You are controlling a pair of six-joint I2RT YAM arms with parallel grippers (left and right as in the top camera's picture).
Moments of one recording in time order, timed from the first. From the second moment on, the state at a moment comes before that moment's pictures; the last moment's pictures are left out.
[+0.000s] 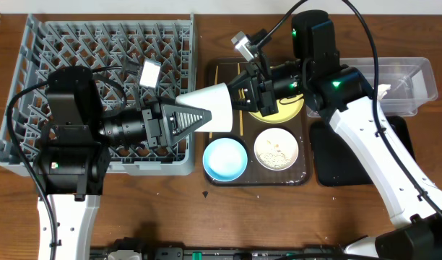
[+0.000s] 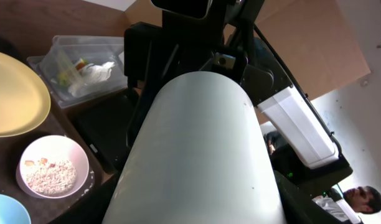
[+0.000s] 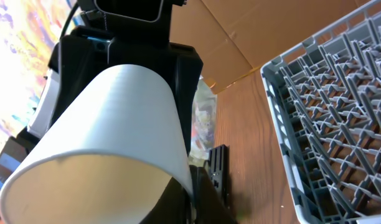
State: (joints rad) left arm -0.03 1.08 1.23 -0.63 1.27 -0.49; right arm 0.43 1.63 1.54 -0.47 -1.40 0.21
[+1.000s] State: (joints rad) left arm 0.21 1.14 1.24 -1.15 0.02 -0.41; right arm 0.35 1.63 1.54 -0.96 -0.62 0.17
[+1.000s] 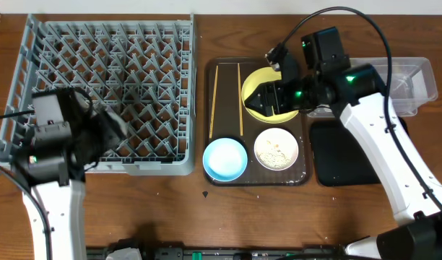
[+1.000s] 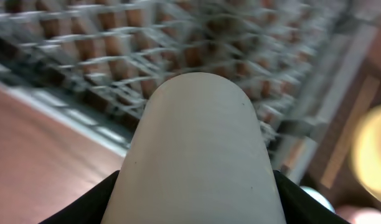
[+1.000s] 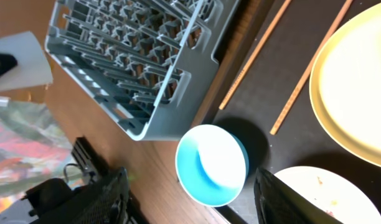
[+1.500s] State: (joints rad) left arm 0.29 1.46 1.24 -1.13 -0.07 -0.41; right arm 0.38 1.63 1.54 -0.97 -0.58 0.17
